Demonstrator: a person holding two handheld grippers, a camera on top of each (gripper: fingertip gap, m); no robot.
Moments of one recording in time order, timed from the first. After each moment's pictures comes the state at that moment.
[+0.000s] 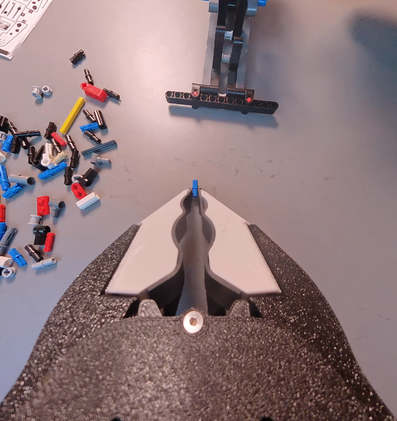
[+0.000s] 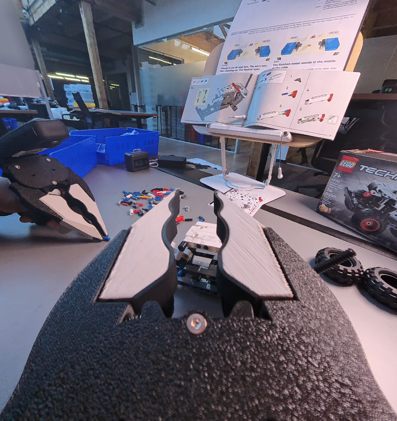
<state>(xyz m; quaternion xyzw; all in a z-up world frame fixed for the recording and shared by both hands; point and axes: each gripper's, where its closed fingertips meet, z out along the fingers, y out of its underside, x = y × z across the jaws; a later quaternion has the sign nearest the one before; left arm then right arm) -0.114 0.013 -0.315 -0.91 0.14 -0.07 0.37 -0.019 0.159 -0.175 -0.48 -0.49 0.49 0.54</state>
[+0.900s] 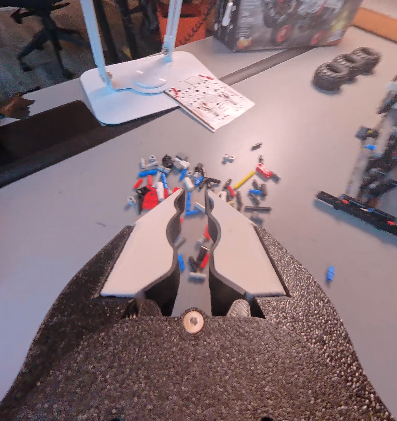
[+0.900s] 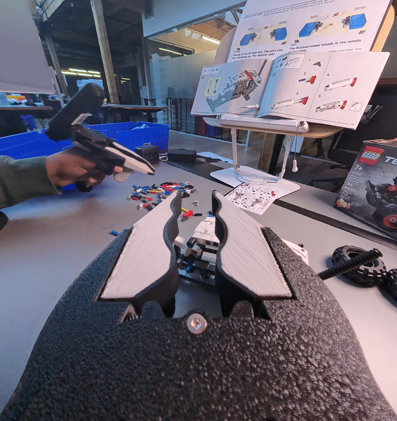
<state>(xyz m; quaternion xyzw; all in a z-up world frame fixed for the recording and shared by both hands) -0.254 0.055 -0.257 -0.86 -0.06 0.01 0.51 -0.024 0.152 -0.183 -0.48 -0.50 0.50 0.51</state>
